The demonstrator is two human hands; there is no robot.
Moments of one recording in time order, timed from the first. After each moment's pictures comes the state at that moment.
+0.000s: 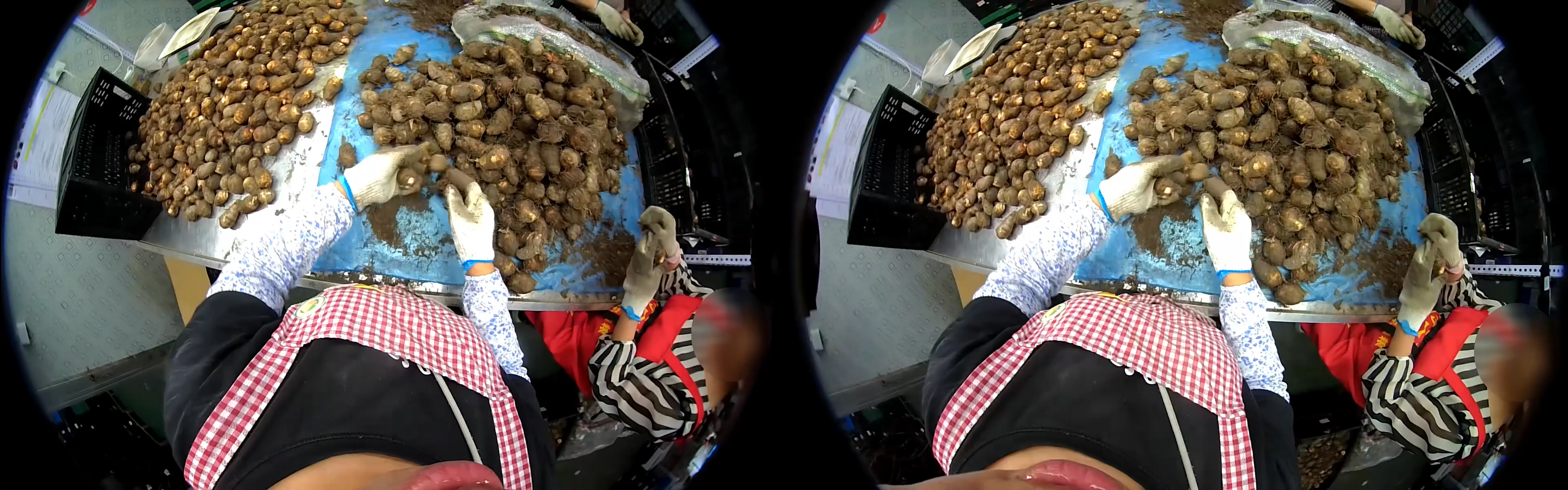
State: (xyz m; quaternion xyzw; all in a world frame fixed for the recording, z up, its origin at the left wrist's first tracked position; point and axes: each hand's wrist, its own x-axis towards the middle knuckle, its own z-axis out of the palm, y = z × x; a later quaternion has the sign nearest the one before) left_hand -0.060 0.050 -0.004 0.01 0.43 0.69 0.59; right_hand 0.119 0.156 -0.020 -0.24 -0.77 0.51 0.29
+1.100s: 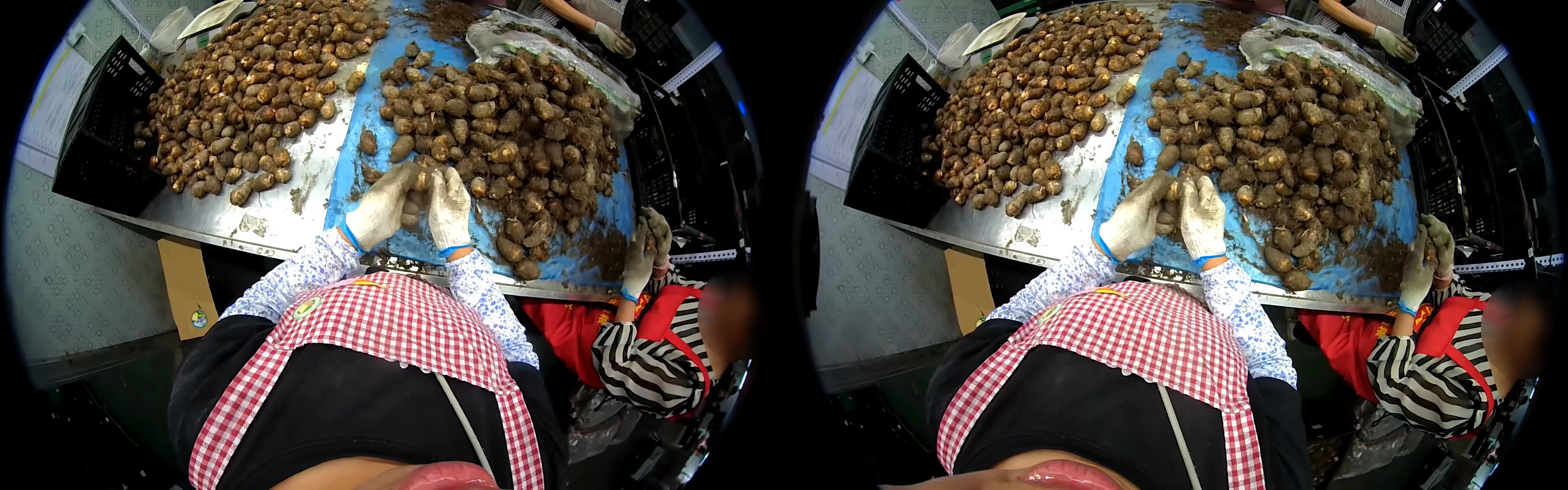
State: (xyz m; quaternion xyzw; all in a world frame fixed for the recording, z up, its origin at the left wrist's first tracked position) left_hand 0.022 -0.043 0.025 0.13 0.47 0.73 0.47; right_hand 0.103 0.071 0.011 -0.21 -0.76 0.54 0.30
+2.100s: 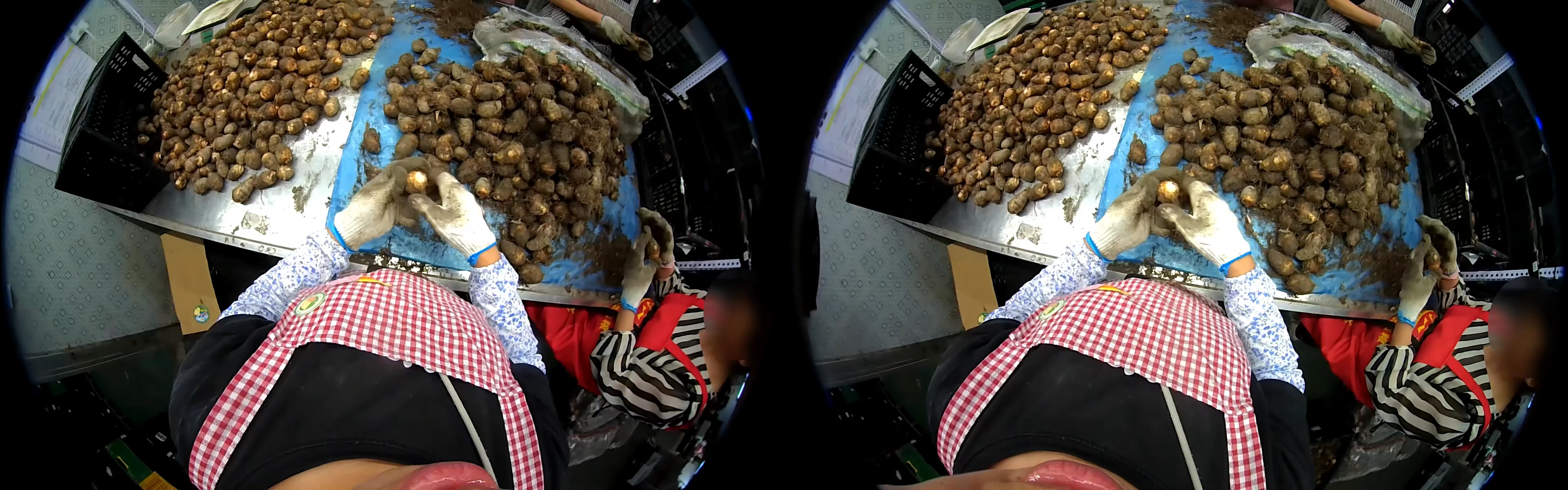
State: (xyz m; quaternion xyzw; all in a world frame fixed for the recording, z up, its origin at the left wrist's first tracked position) left_hand 0.014 -0.052 0.016 0.14 0.31 0.80 0.49; right_hand 0.113 0.097 0.041 -0.10 -0.89 0.42 0.13
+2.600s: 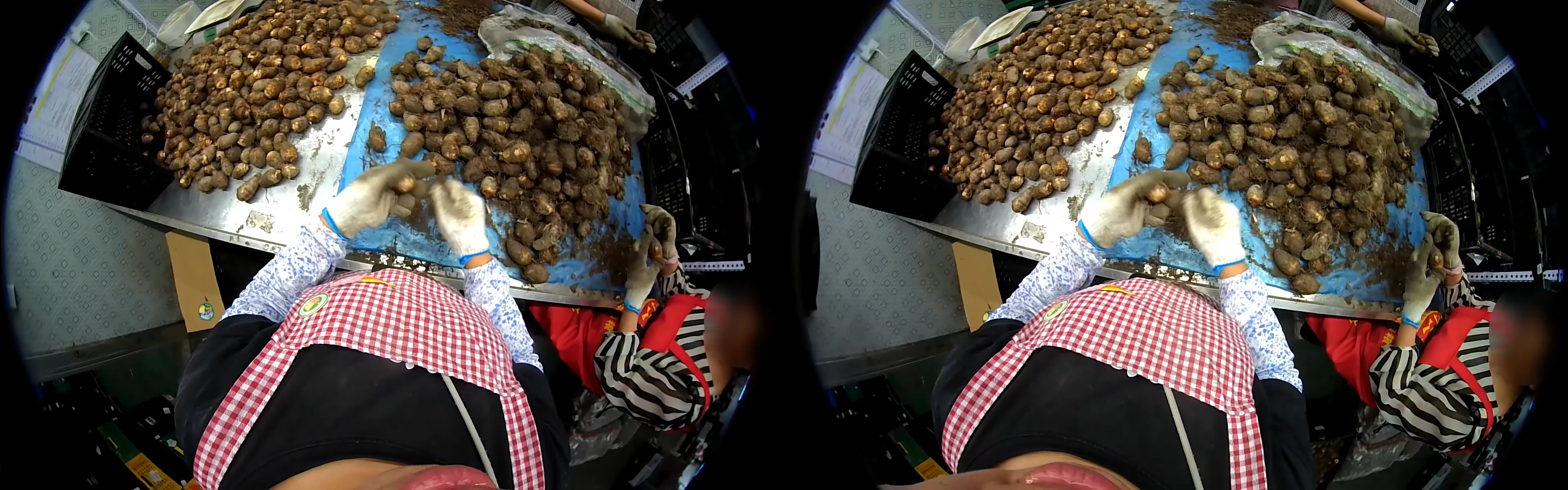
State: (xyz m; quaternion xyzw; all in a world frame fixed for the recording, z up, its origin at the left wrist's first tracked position) left_hand -0.010 -0.063 0.033 0.19 0.39 0.71 0.55; right_hand 0.111 0.097 0.011 -0.17 -0.87 0.44 0.16
